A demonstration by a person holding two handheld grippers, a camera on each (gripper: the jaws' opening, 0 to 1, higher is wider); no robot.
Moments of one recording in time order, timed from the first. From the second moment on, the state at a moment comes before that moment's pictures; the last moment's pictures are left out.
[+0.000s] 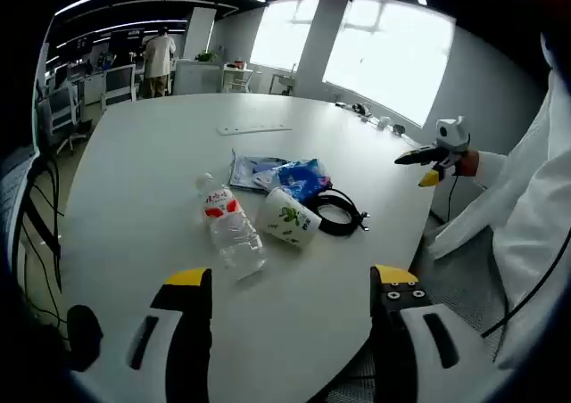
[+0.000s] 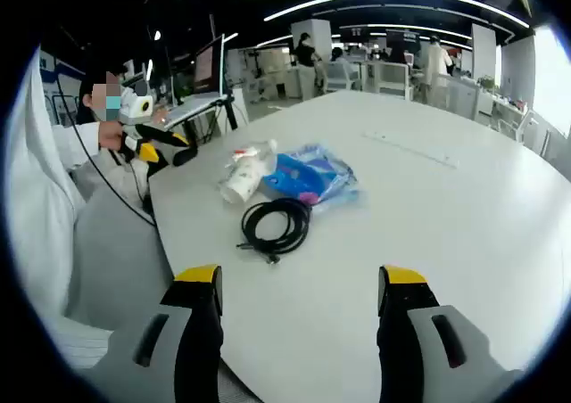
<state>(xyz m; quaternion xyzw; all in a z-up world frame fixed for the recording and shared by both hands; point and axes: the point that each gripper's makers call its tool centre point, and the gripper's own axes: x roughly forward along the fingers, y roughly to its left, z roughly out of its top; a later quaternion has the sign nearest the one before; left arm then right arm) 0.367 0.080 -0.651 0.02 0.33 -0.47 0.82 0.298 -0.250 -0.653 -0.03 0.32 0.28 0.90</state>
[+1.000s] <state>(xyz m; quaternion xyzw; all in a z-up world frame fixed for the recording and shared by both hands) 0.366 0.080 -0.652 0.02 0.33 -0.47 0.82 0.299 -0.249 -0.656 -0.03 0.32 0.29 0.90</state>
